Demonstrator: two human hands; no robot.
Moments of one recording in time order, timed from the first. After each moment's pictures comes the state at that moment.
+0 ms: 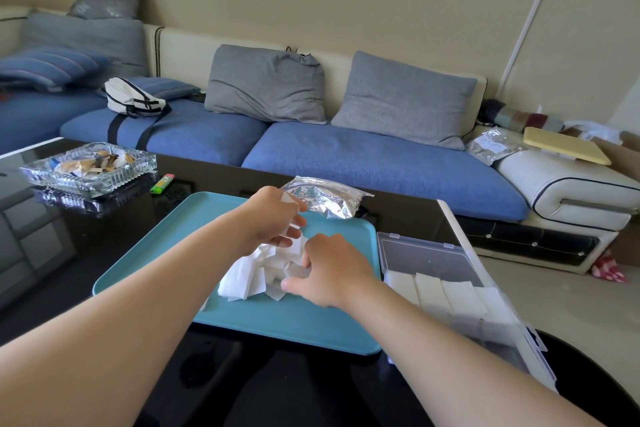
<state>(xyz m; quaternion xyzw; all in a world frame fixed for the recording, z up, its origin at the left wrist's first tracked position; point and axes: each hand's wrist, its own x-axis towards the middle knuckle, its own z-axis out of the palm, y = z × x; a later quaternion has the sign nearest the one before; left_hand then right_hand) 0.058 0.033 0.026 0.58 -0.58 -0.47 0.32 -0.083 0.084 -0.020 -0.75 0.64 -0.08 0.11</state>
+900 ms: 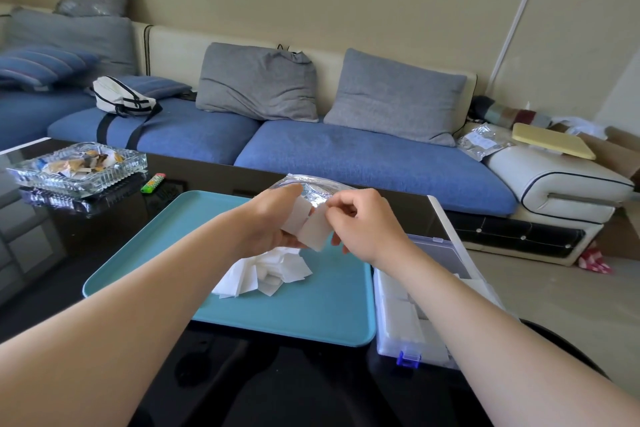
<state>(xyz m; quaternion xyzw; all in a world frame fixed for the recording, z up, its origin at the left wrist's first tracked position) 0.037 0.051 0.035 0.49 -0.46 -0.65 0.35 -0.130 0.088 0.030 -0.68 0.59 -0.39 0.21</state>
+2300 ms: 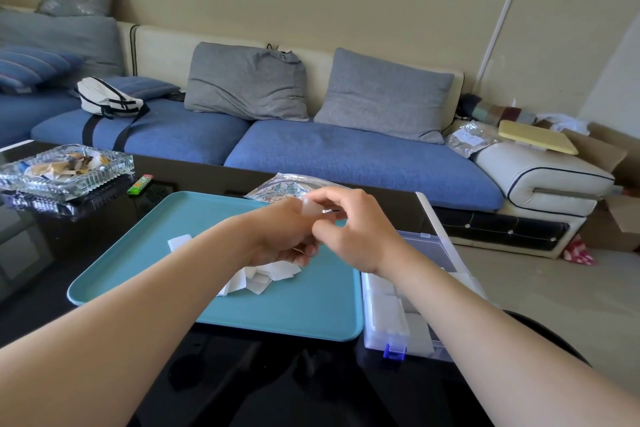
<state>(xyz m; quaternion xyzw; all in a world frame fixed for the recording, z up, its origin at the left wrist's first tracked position) 0.018 0.071 0.034 0.42 -0.65 -0.59 0.23 -0.138 0.108 0.035 -0.75 0.51 -0.38 0.19</state>
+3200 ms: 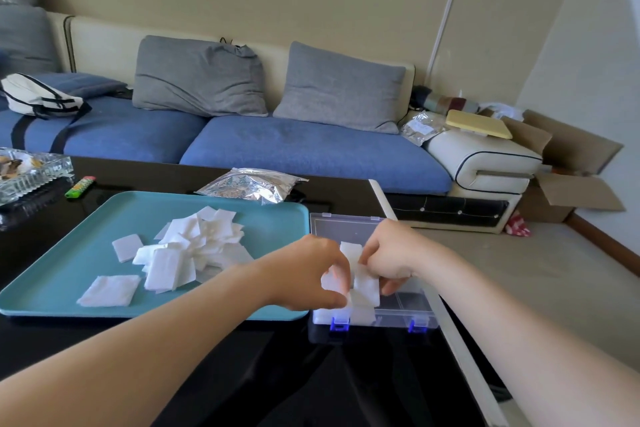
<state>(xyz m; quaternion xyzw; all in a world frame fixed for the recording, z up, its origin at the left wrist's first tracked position) -0.054 0.128 0.000 0.26 -0.94 -0.18 0.11 -0.243 0.163 0.034 -0.55 0.79 -0.07 0.26</state>
